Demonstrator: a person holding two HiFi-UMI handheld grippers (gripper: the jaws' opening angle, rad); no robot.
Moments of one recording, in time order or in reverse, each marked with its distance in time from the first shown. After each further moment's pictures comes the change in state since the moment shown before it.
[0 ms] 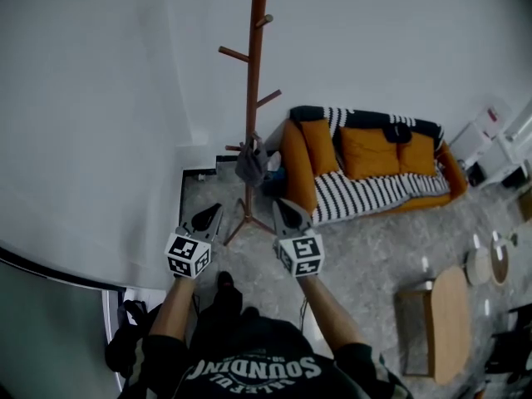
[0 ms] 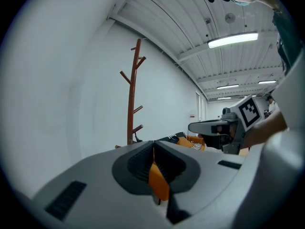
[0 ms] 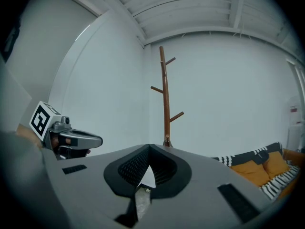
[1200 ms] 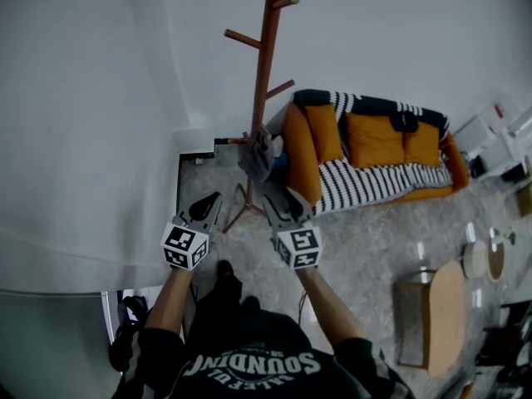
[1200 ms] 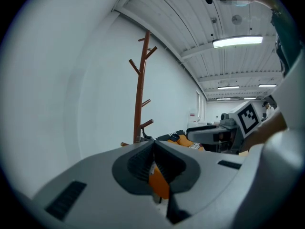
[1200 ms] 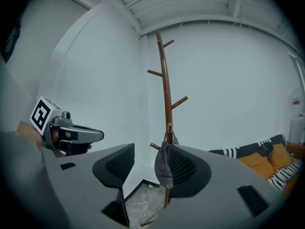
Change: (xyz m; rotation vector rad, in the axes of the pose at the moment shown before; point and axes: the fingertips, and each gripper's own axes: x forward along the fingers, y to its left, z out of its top) left arm 0.033 0.052 -0.012 -0.028 0.037 -0.033; right arm 0.064 0.000 -0.034 0.040 0.091 0.002
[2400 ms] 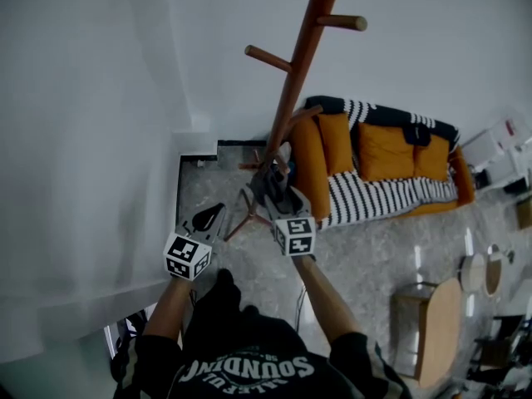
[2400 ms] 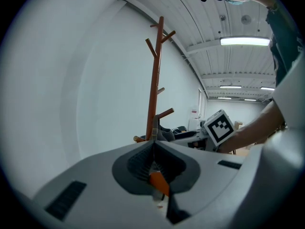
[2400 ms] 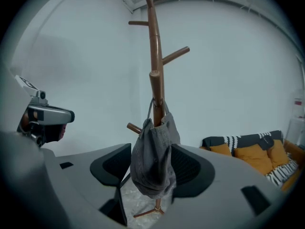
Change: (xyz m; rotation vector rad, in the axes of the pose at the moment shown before) left arm 0.057 0.069 -0.025 -0.040 0.066 -0.025; right arm 0.149 -0.056 -0.053 -0.008 0.177 -0.055
